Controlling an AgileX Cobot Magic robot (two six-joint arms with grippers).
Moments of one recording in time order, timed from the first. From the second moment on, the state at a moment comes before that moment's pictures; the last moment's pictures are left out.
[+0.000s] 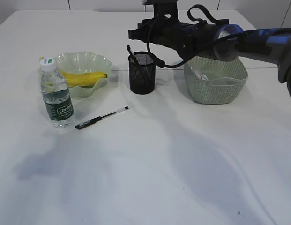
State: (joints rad) left arm 0.05 1.23 -0.83 -0.28 0.93 -0.03; right arm 0.35 2.41 -2.01 -0.11 -0.09 0.11
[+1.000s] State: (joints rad) left arm 0.05 1.23 -0.83 -0.28 0.93 -0.03; right arm 0.35 2.32 -2.02 -0.05 0.12 0.11
